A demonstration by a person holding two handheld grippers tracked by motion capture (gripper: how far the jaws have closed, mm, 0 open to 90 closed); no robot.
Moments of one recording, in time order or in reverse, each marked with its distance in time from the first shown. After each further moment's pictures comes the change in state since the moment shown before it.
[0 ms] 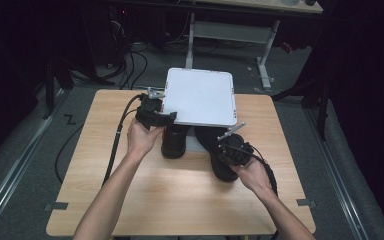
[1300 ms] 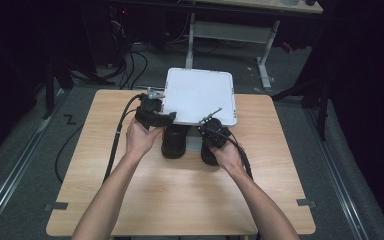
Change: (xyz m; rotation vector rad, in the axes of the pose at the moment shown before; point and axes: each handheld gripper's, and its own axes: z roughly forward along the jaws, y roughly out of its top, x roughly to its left) left arm 0.002 0.000 -0.001 0.001 -0.006 0.017; right arm -0.004 0.065 0.057 -0.030 -0.070 0.050
